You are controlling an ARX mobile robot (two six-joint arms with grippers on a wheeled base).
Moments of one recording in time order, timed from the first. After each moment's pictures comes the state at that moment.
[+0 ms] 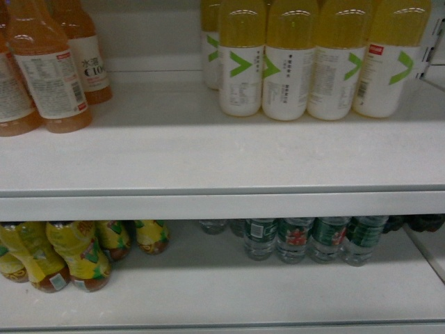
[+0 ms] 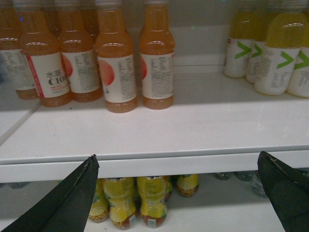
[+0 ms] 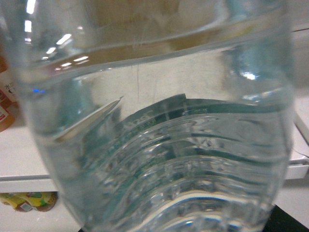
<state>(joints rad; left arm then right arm) 0.00 0.01 0.01 0.00 0.00 0.00 -0.21 0.68 0.39 0.13 -0.38 0.15</state>
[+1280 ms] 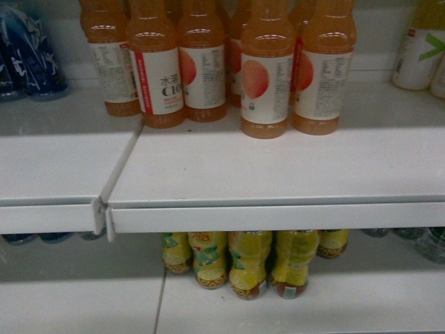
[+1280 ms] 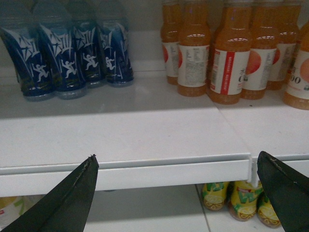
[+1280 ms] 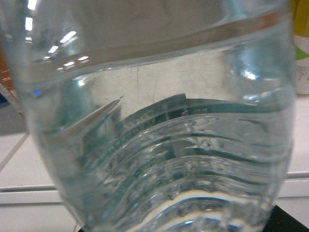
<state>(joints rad) 0.00 0.01 0.01 0.00 0.00 0.00 -0.21 0.68 0.39 0.13 -0.38 0.15</state>
